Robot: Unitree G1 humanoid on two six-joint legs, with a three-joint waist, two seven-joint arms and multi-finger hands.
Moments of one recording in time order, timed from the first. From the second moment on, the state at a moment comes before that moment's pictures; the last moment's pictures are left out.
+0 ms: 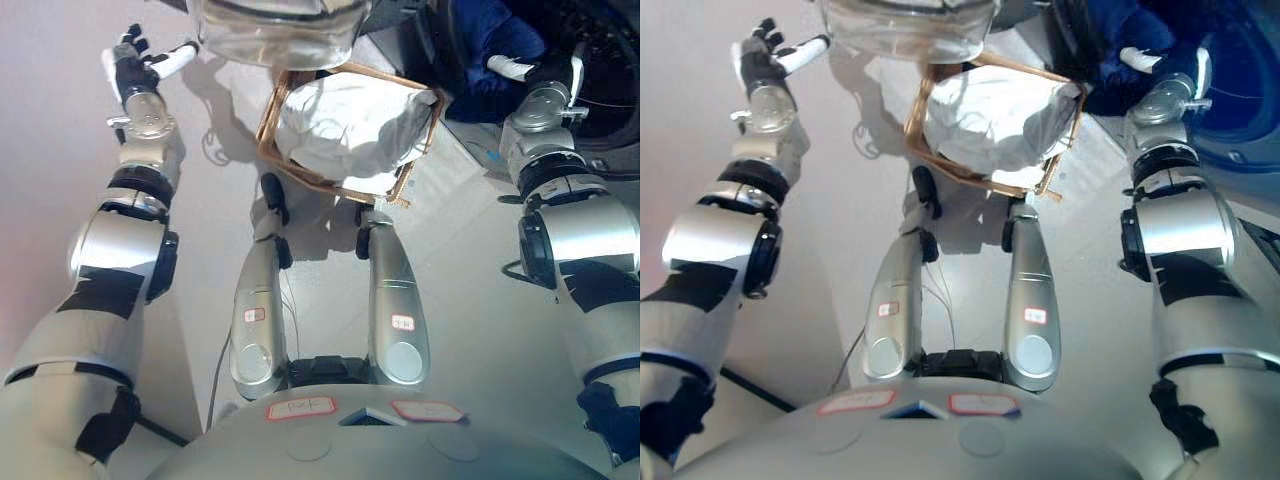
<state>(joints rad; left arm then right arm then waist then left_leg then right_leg) -1.03 0.48 -0.22 1.31 -0.48 -0.12 0.37 -1.12 -0.49 0.14 1.39 0.37 -0.07 -0.46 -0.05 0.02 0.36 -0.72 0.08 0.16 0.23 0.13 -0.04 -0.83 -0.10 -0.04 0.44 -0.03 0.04</state>
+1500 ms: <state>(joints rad) -1.21 0.54 -0.25 1.37 -0.56 -0.13 0.30 -1.36 -0.68 0.37 1.41 0.54 -0.08 -0.30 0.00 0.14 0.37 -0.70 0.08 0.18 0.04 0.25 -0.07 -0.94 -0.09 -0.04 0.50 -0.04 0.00</state>
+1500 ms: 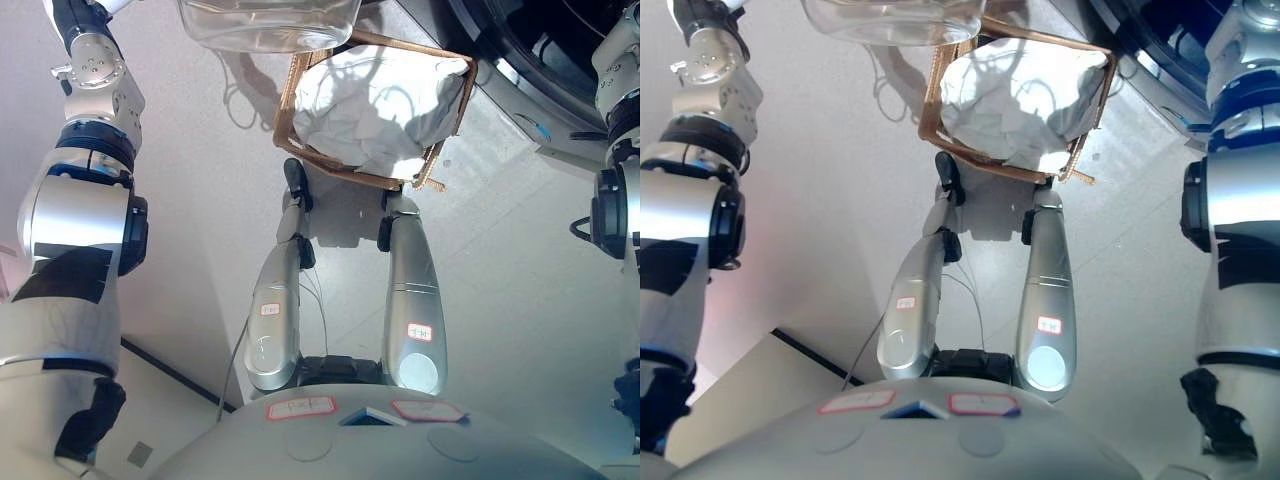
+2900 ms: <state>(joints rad) -0.35 0.36 -0.01 1.15 -0.51 -0.20 0.22 -0.24 -0.25 0.08 1.30 0.52 -0.17 -0.13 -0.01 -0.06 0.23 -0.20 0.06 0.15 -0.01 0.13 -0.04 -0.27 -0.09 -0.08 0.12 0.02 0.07</state>
